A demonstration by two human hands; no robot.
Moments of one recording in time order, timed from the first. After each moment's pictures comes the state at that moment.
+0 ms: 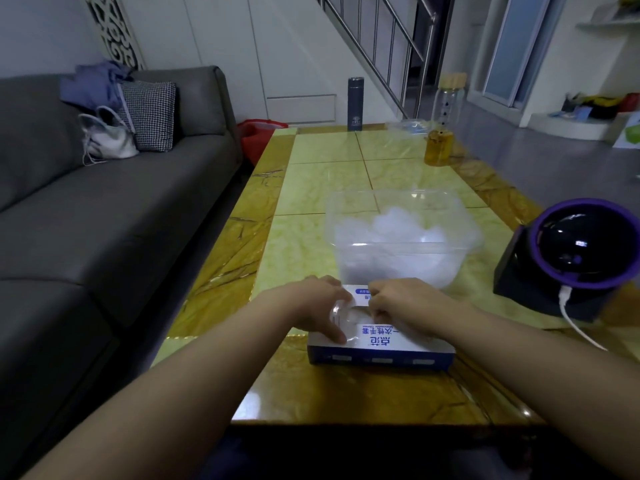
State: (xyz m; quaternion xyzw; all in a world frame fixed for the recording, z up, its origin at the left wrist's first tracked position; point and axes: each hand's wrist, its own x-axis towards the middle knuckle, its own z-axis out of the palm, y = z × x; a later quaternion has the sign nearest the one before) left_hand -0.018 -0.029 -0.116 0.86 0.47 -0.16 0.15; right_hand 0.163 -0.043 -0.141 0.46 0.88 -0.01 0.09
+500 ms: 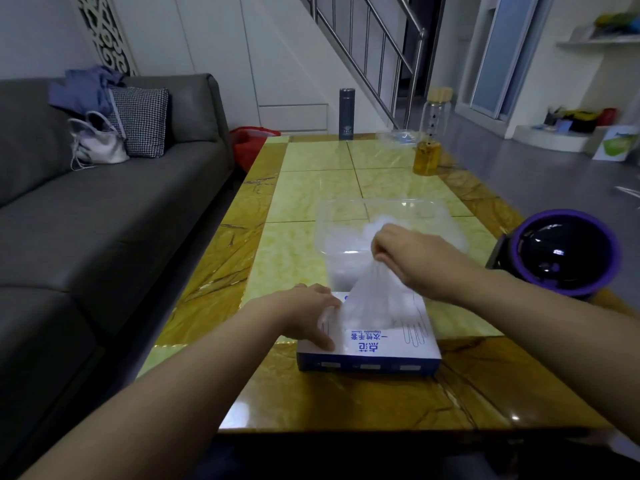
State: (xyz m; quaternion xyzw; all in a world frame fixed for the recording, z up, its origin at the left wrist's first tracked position) left_hand -0.019 -0.030 -0.117 0.86 0.47 -0.16 0.15; right_hand 0.182 -0.048 -0.073 0.53 0.84 0.00 -0.11
